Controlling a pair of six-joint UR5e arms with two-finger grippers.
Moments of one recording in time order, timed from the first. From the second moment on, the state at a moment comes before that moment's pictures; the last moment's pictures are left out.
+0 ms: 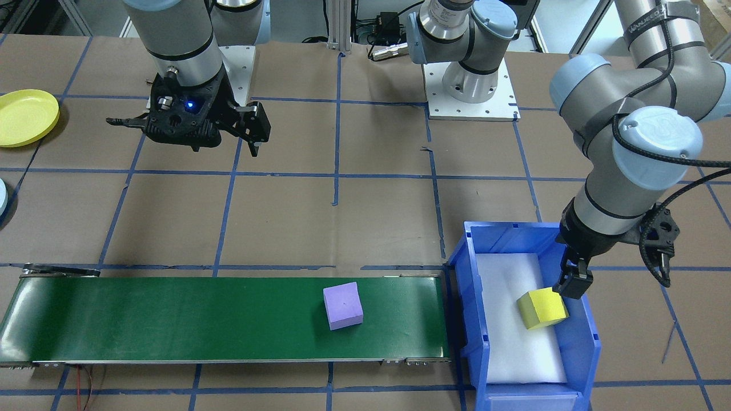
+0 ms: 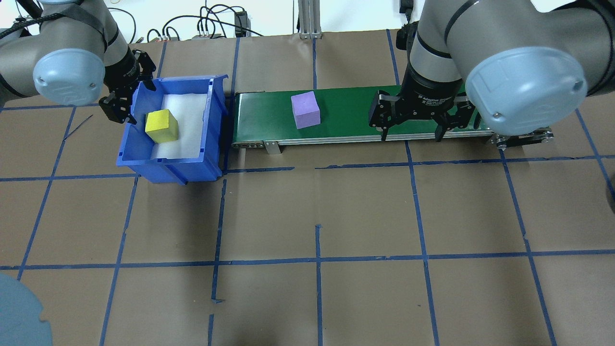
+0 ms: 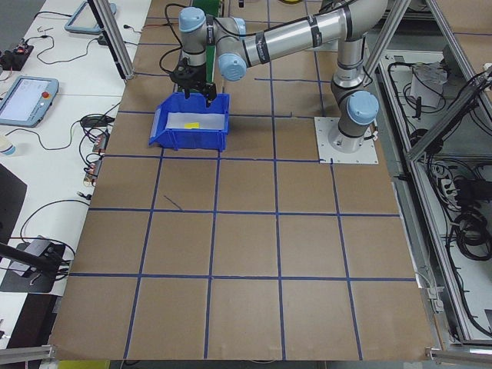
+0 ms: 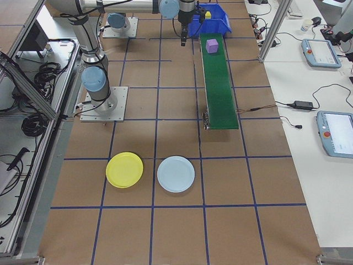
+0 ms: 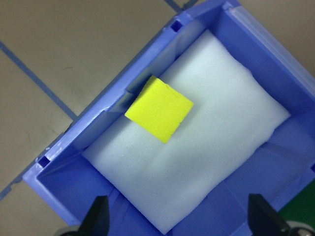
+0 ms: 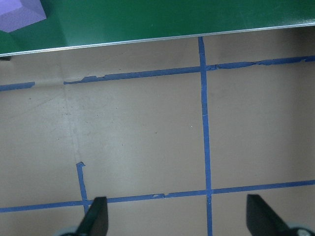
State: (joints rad) left arm -1.41 -1.89 -1.58 -1.16 1.71 -1.18; right arm 1.71 -1.55 1.64 -1.63 -1.57 0.22
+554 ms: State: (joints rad) left arm -1.41 -2.00 -1.58 -1.03 1.72 -1.67; right arm 1.71 -1.55 1.64 -1.63 -1.56 0.22
